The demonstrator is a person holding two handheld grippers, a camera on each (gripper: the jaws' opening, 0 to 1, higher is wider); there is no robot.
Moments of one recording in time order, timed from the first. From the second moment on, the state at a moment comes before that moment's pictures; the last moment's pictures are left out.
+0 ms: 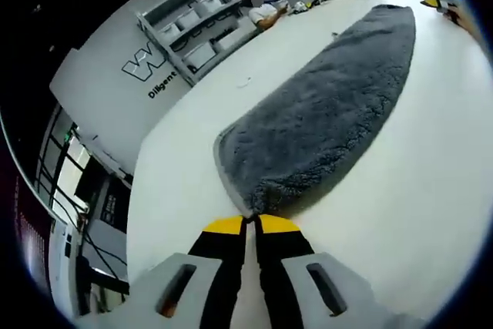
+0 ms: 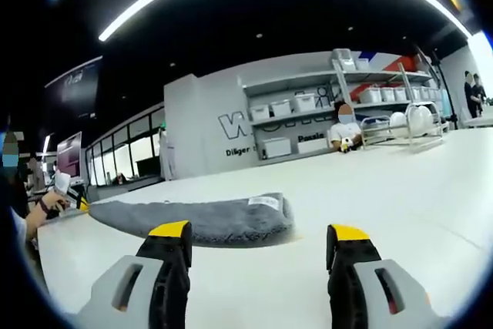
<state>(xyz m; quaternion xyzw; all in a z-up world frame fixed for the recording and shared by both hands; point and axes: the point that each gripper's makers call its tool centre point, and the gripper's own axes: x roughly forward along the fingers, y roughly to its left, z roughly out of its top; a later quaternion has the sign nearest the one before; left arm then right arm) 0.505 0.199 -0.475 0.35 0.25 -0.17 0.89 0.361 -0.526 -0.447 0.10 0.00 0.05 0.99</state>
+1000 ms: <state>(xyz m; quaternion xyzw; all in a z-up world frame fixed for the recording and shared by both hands) 0.512 0.168 -0.404 0.23 0.07 -0.22 0.95 0.362 -0.533 -0.448 0.10 0.01 0.05 0.99</state>
